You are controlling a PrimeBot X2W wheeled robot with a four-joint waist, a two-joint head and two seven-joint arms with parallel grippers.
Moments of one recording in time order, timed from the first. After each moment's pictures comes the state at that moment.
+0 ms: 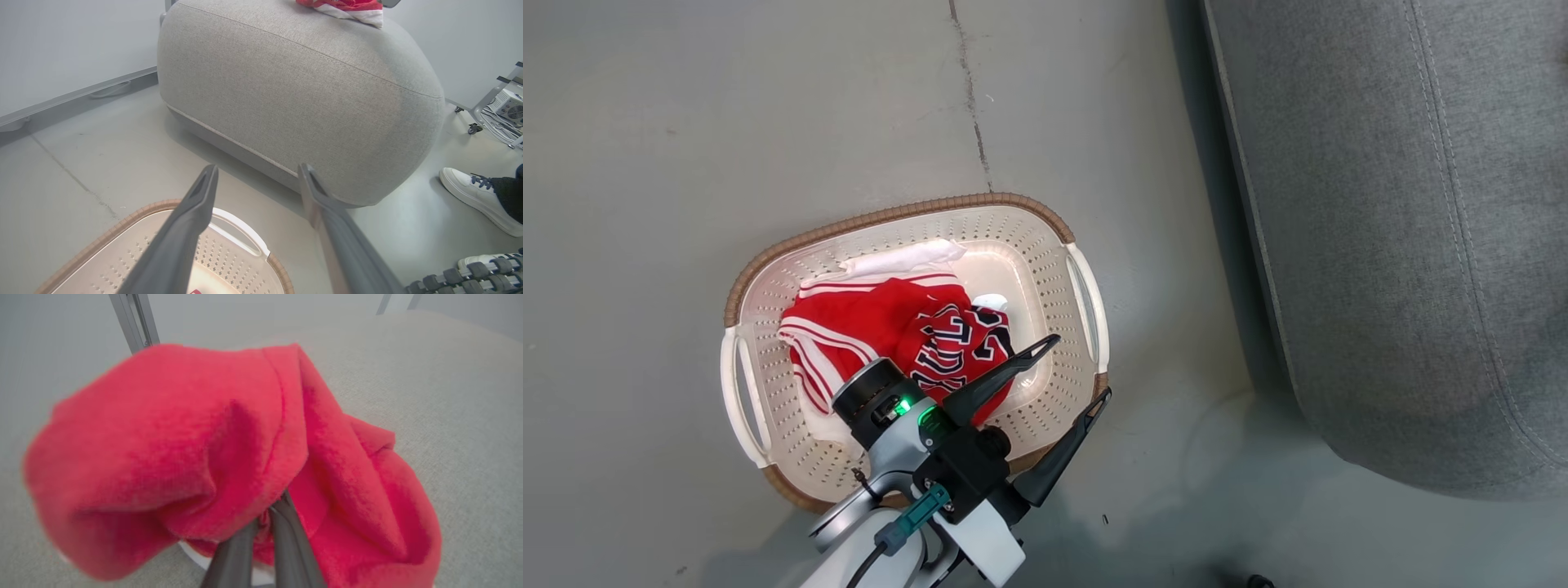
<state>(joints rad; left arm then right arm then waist) -0.35 0.22 -0.68 0.18 -0.10 -0.13 -0.26 -1.07 -0.46 -0.12 1.25 0.46 0.13 -0.26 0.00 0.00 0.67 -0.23</state>
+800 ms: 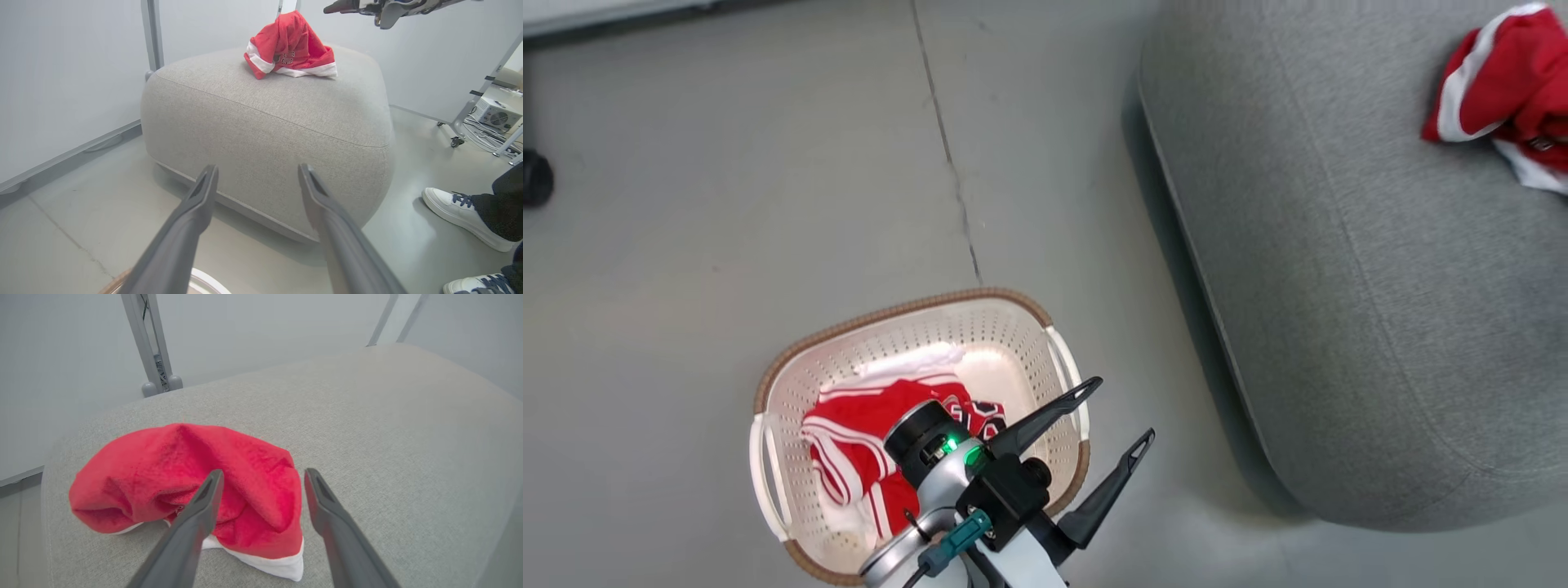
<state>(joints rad) -0.31 0.13 -0.71 0.23 -0.15 -0.13 -0.26 -0.97 -0.53 0.14 1.18 0.54 0.13 -0.13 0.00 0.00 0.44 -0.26</state>
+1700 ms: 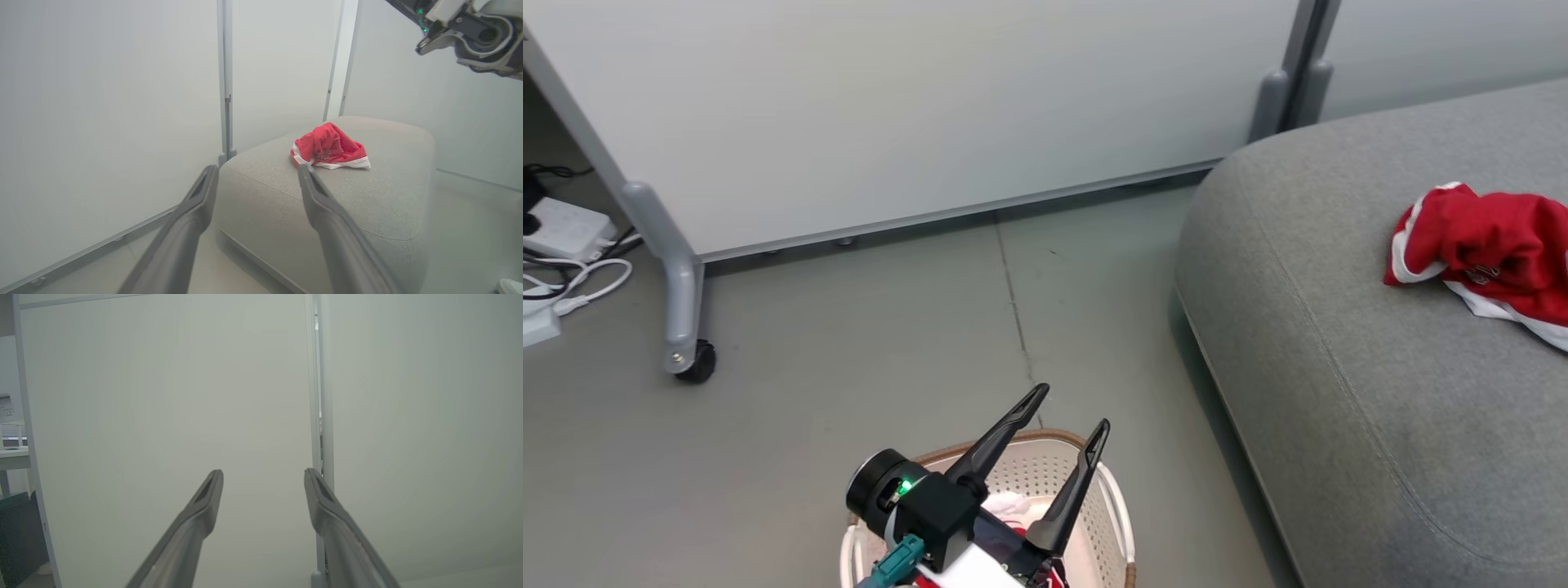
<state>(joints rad) -0.12 0.05 -0.52 0.13 -0.20 -0.13 -0.26 -0.60 -0.54 0.17 0.33 0.69 0.13 -0.26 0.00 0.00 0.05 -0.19</state>
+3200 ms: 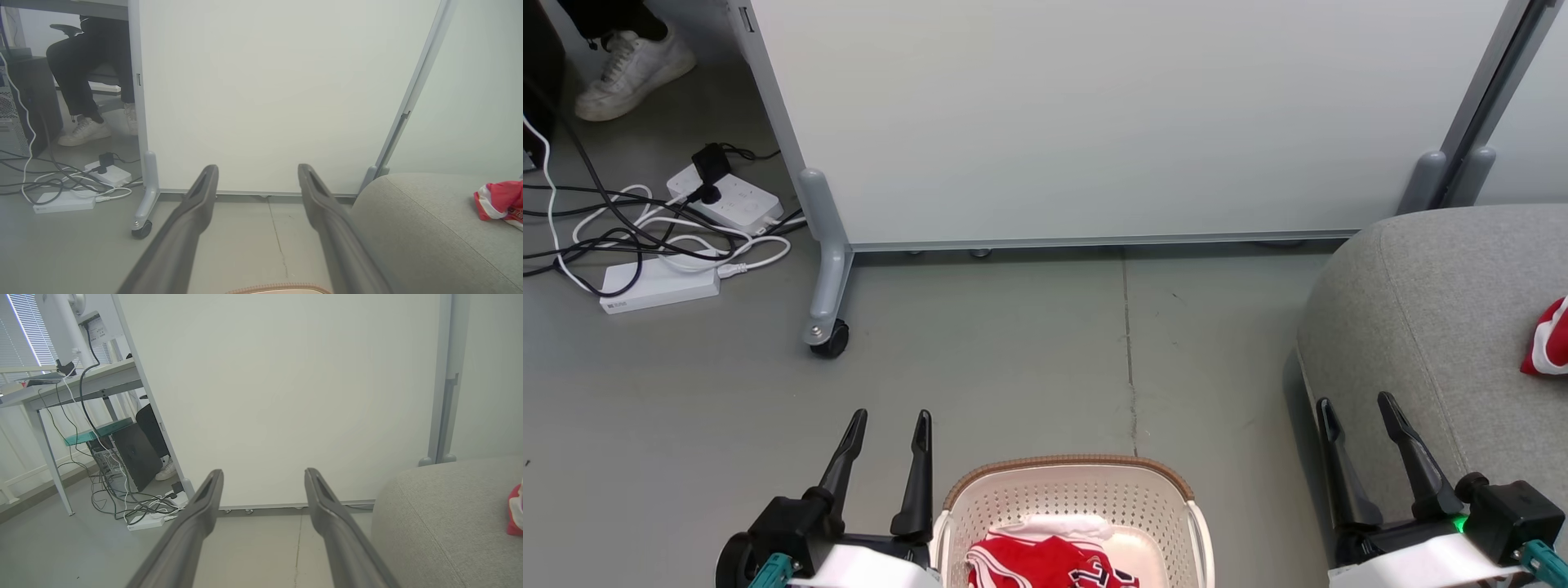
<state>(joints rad) 0.02 0.05 -0.25 0.15 -0.31 0.08 -0.26 0.03 -0.07 0.10 0.10 0.30 0.13 -0.26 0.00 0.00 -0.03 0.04</state>
